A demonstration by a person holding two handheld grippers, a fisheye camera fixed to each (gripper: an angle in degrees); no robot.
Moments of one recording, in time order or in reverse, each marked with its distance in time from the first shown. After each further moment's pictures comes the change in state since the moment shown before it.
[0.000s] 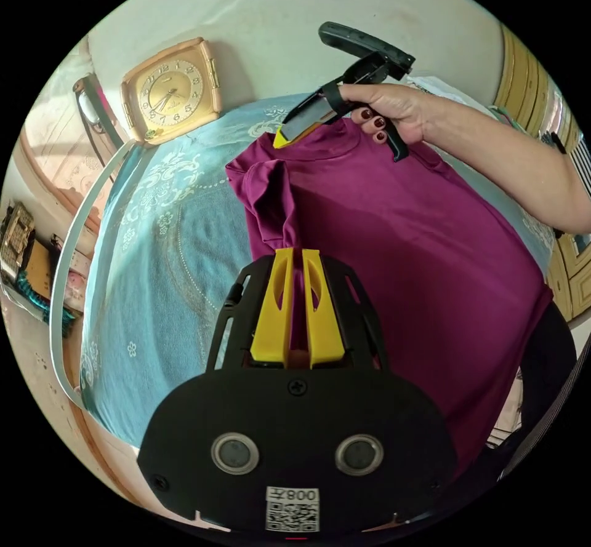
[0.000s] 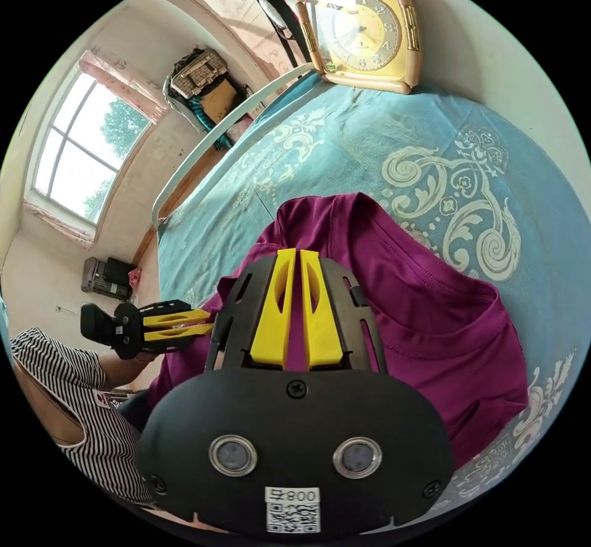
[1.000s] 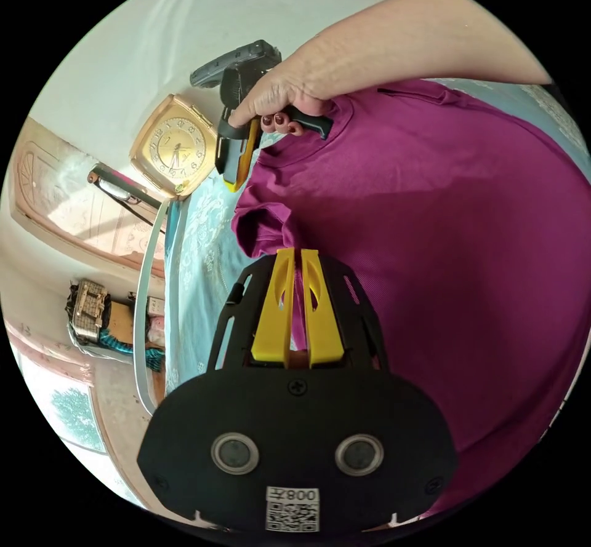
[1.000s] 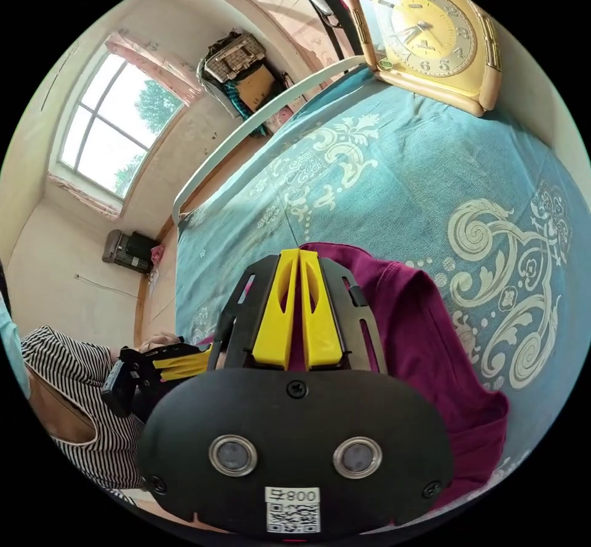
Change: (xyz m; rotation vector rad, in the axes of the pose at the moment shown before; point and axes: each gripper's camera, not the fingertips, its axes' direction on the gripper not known) left arm 0.164 0.034 0.123 -0.025 -0.393 0.274; right arm 0.008 -0.068 0.026 -0.078 -0.086 -0.115
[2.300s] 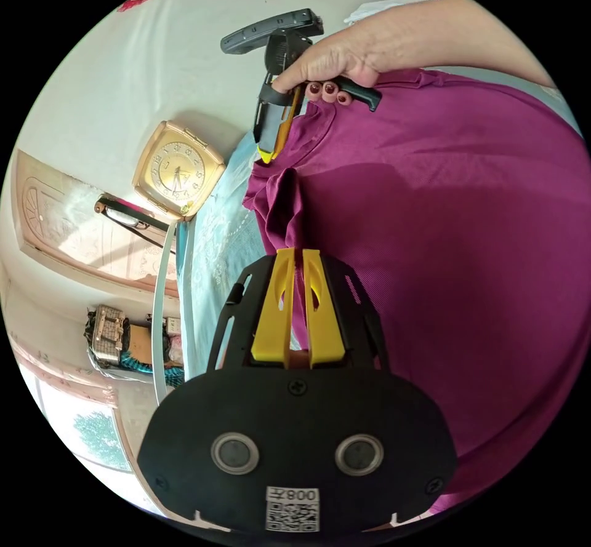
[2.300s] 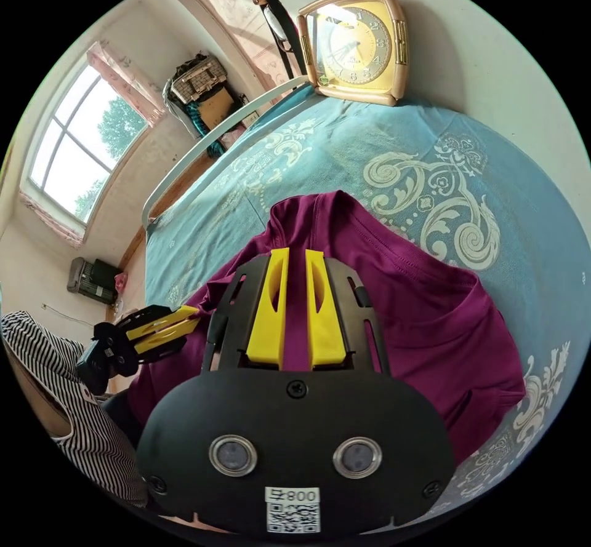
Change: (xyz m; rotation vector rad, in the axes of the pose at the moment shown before) left arm 0.067 0.003 0.039 0.038 -0.077 0.108; right arm 0.018 0.074 -0.065 0.167 0.141 0.116
